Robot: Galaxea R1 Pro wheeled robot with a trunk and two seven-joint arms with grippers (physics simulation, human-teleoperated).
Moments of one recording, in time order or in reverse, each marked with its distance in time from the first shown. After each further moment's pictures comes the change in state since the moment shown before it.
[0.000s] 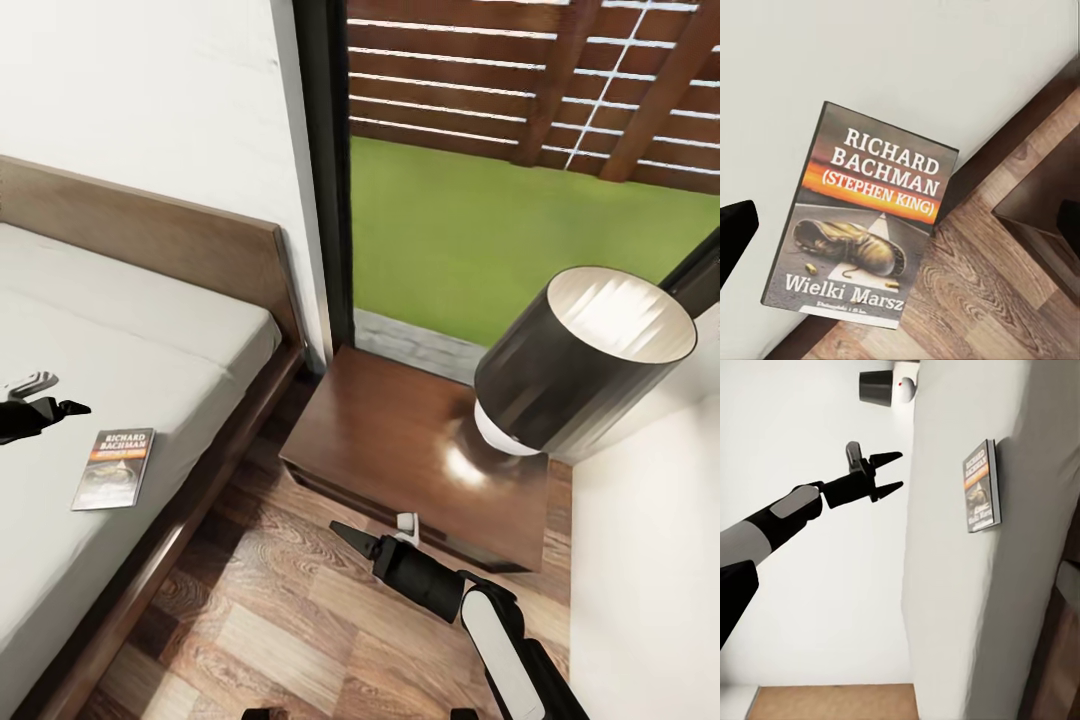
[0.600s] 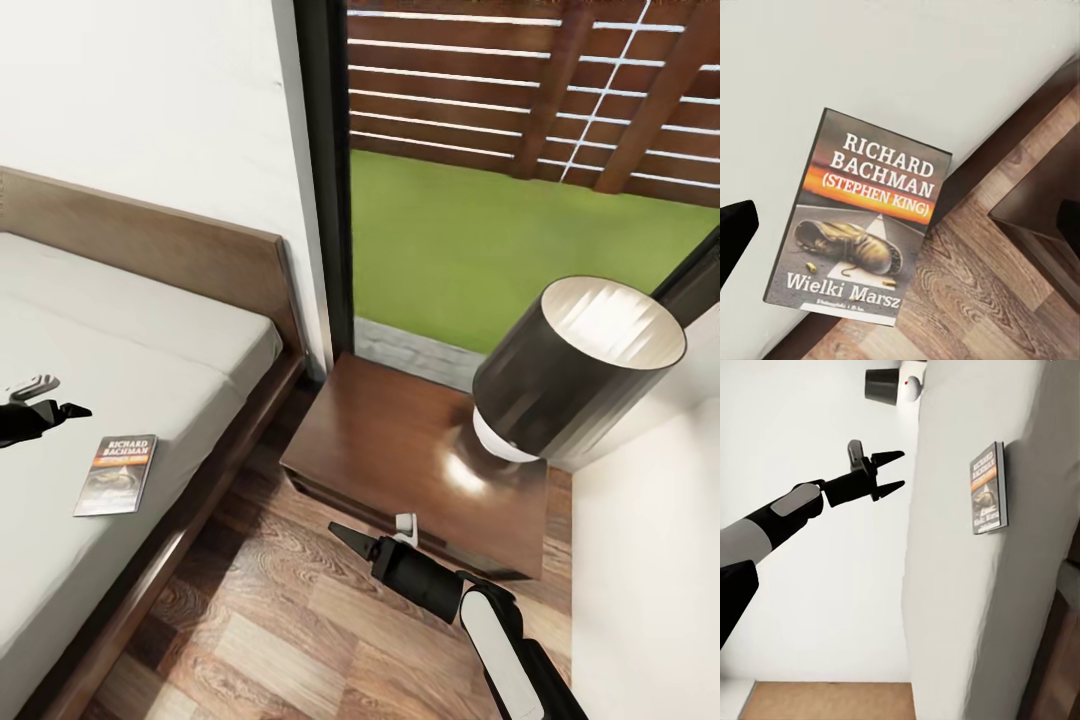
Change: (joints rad) left arm 0.009 -0.001 -0.001 0.000 0.000 0.001 0.002; right arm 0.000 0.000 0.006 0.000 0.003 0.000 -0.001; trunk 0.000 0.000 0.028
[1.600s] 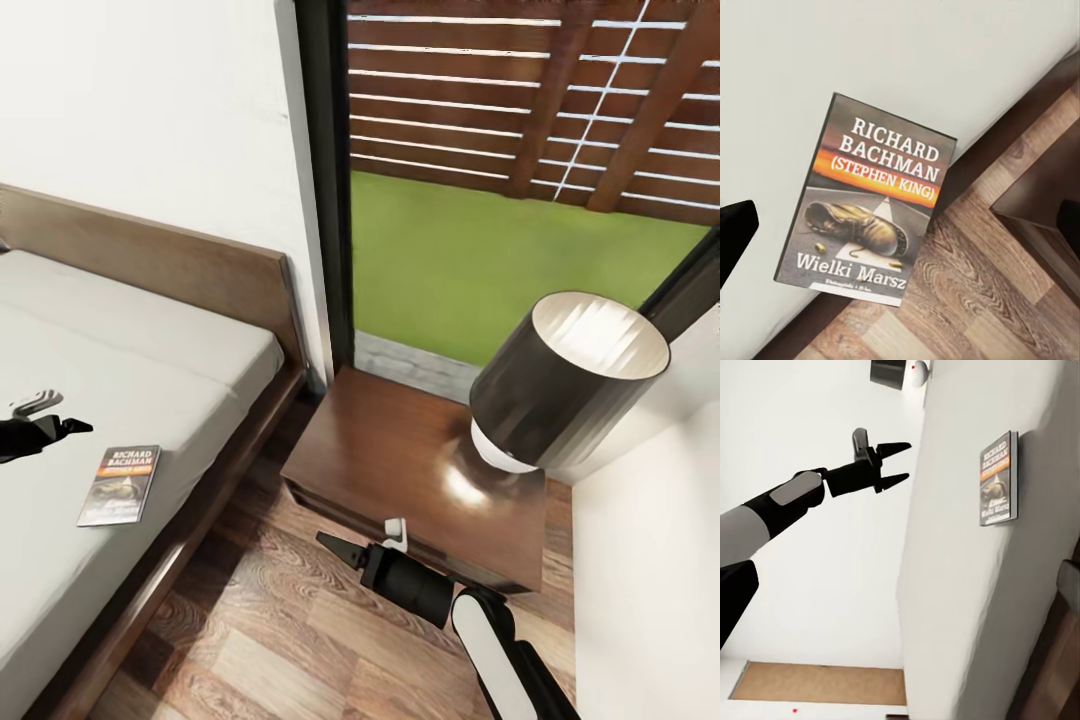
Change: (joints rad) left arm 0.051 -0.001 0.000 -0.001 0.003 -0.001 0.003; right arm 0.000 0.000 0.049 0.001 0.008 -0.007 -0.025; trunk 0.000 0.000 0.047
